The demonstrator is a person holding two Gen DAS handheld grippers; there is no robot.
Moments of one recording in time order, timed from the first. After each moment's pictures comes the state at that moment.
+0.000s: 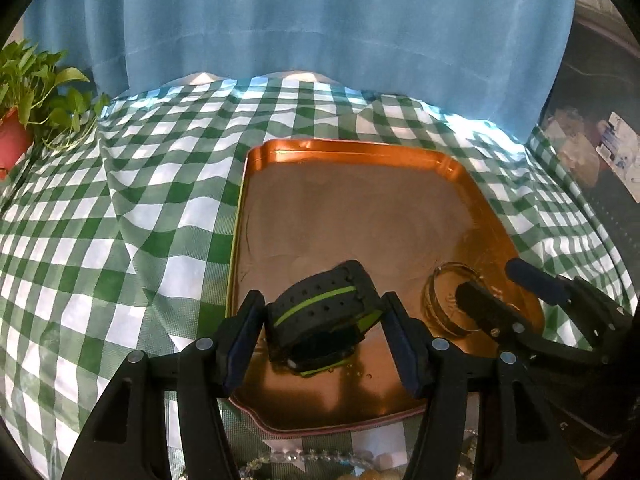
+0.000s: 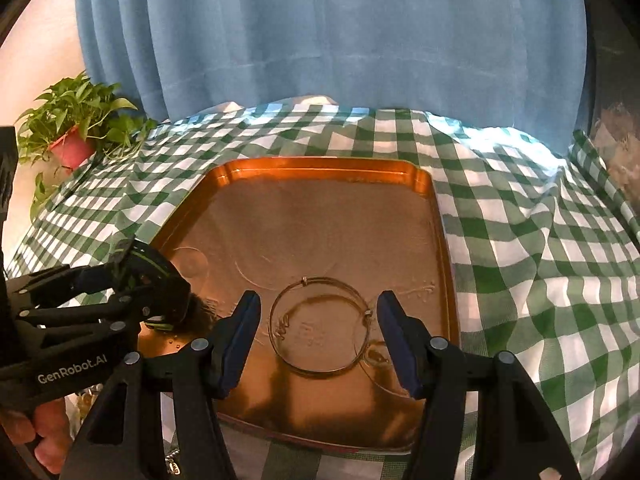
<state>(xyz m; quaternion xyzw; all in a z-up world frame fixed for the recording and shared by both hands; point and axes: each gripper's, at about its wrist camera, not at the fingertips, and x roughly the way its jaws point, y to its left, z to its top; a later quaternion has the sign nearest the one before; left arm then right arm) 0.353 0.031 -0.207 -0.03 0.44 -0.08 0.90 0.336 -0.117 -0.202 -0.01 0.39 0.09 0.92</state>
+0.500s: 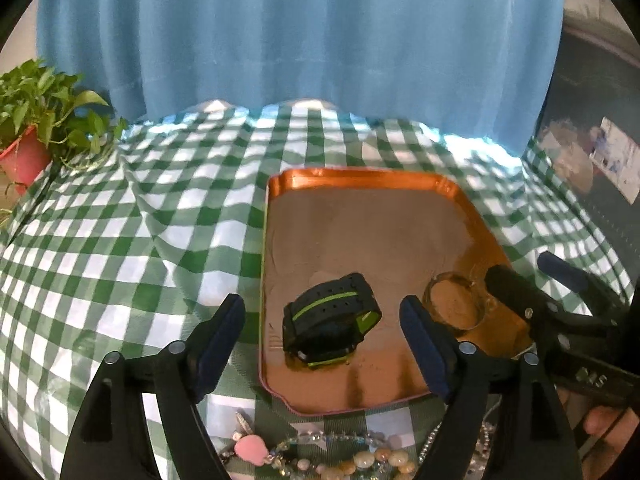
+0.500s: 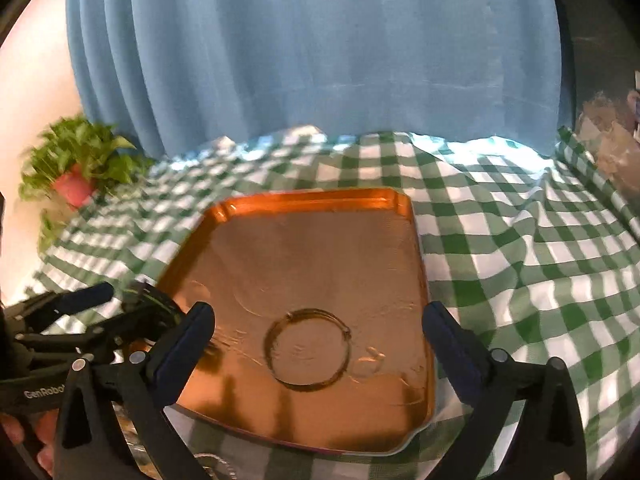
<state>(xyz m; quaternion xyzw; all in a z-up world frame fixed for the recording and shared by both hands) 0.328 0.046 -0.178 -0.02 0.40 -0.07 0.91 0.326 -0.142 -0.179 0.05 0.34 0.07 0.93</state>
